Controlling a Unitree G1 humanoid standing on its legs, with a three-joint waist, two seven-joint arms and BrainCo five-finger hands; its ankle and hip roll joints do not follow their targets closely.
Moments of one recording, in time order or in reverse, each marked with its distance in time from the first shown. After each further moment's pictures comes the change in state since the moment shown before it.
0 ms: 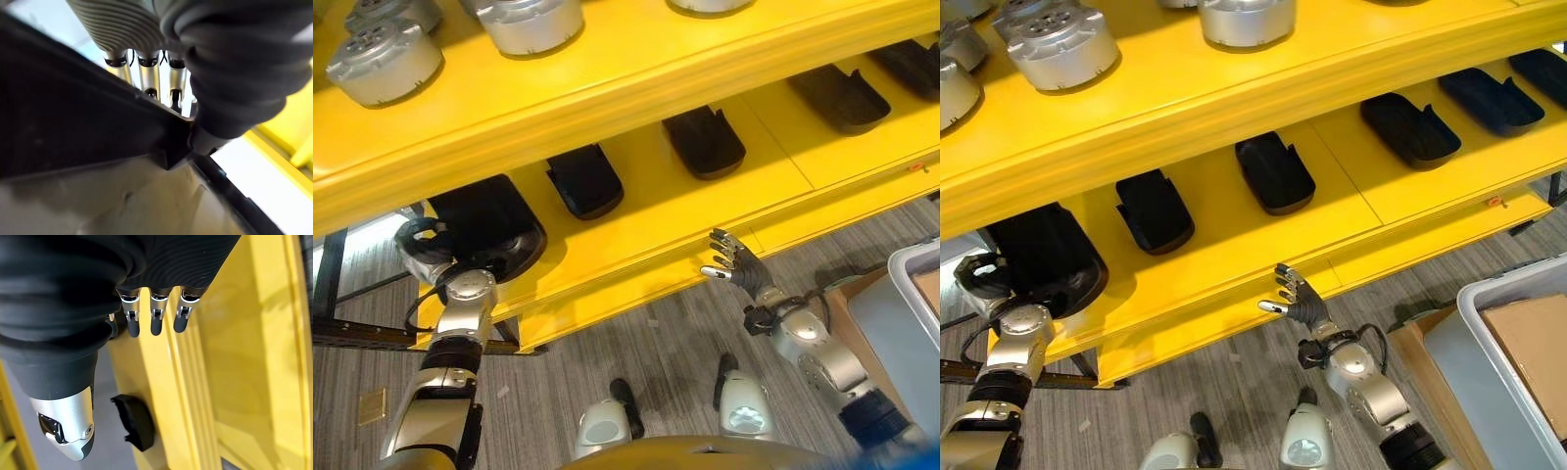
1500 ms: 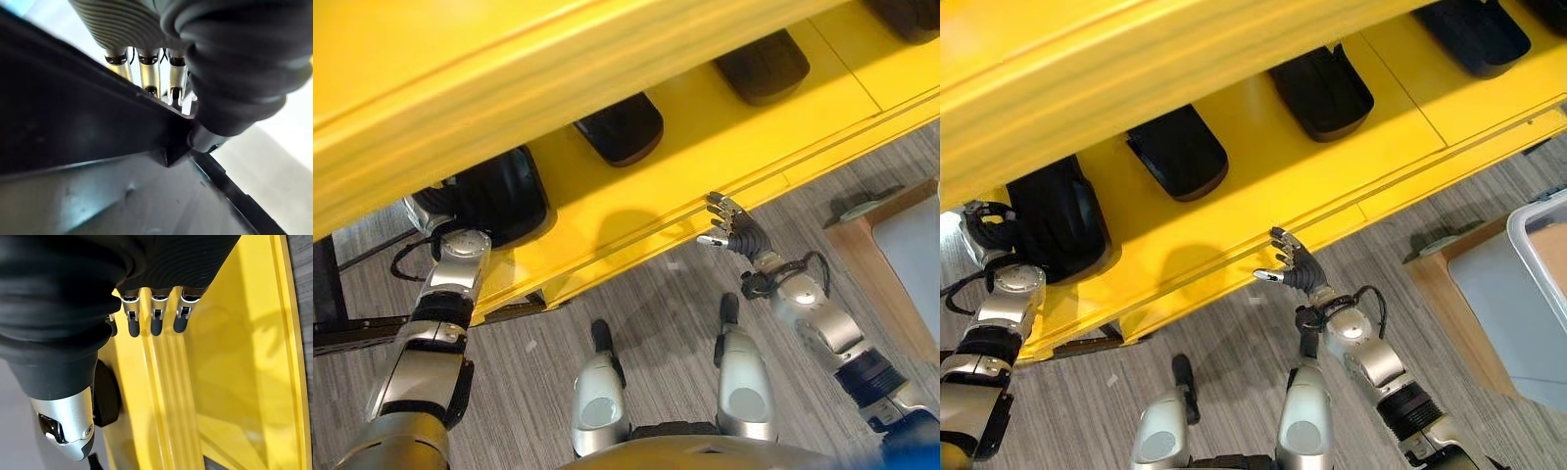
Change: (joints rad) left arm -0.304 0.105 -0.171 0.099 0.075 0.065 -0.130; right arm -0.212 -0.040 0.043 0.046 0.004 -0.052 -0.026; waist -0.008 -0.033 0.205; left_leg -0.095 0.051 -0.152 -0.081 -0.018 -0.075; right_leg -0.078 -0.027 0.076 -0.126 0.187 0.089
